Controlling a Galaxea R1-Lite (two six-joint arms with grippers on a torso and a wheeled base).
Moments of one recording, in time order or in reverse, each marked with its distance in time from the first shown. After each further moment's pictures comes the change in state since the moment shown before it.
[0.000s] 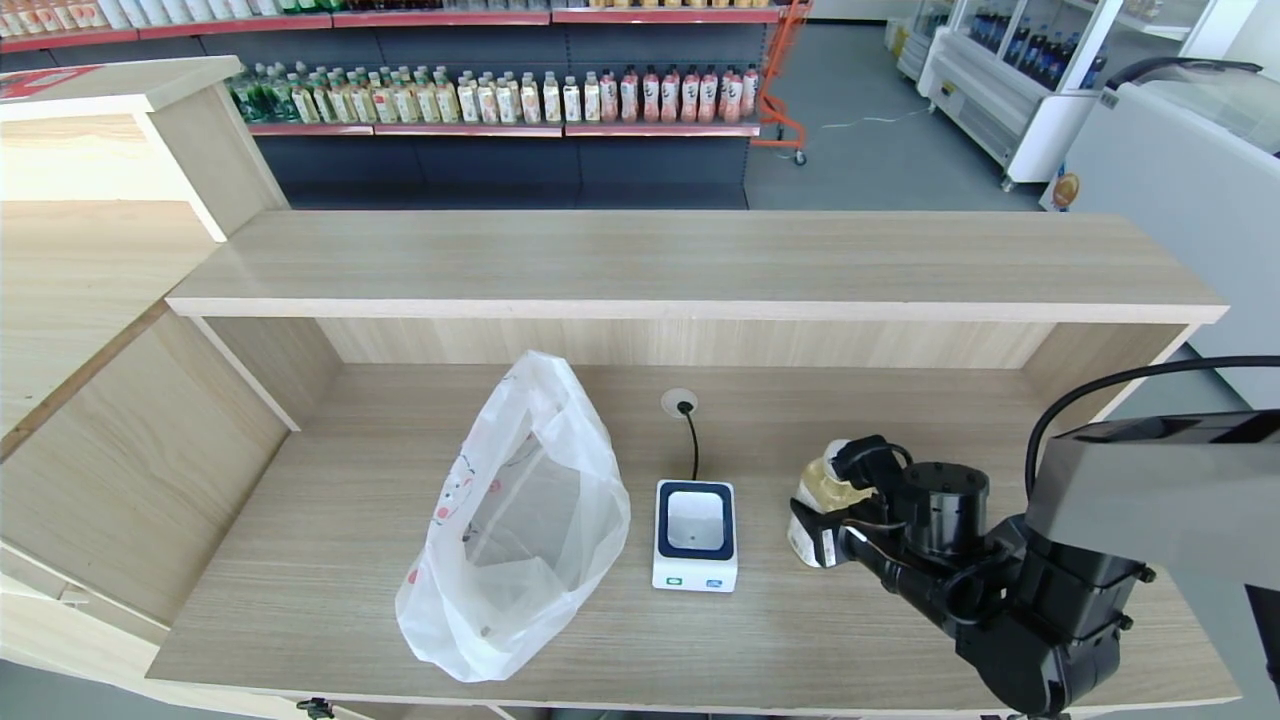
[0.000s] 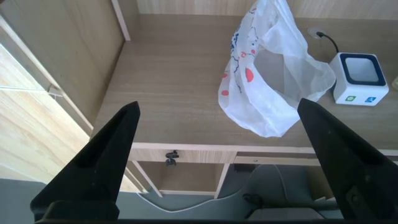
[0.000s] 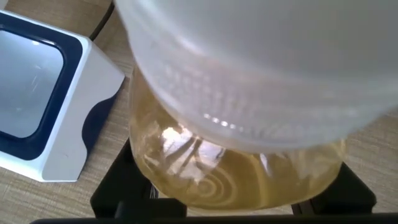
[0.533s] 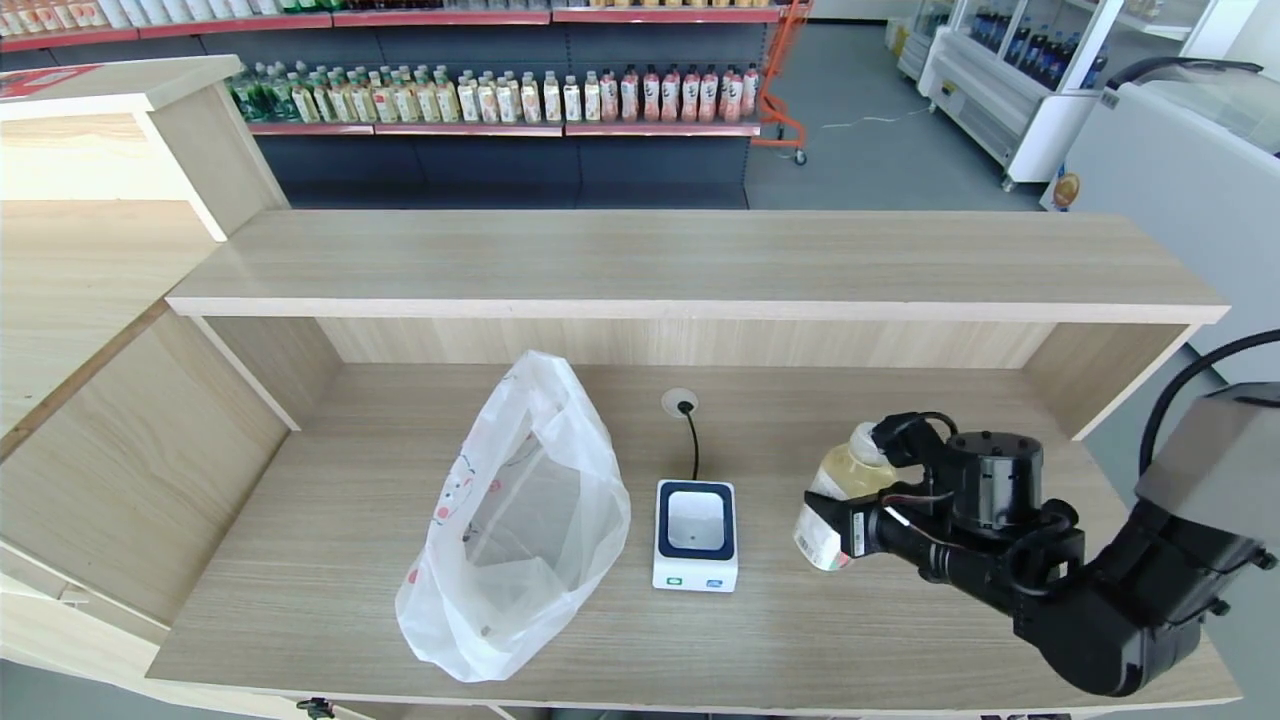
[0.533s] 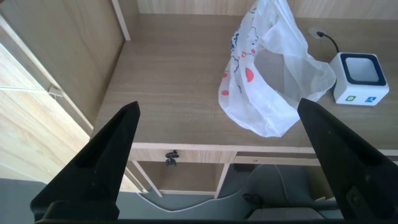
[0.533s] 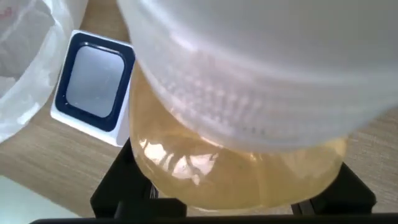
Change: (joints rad) left arm 0.000 0.000 0.000 0.000 0.000 0.000; right arm -0.051 -0.232 0.030 0.266 0.179 0.136
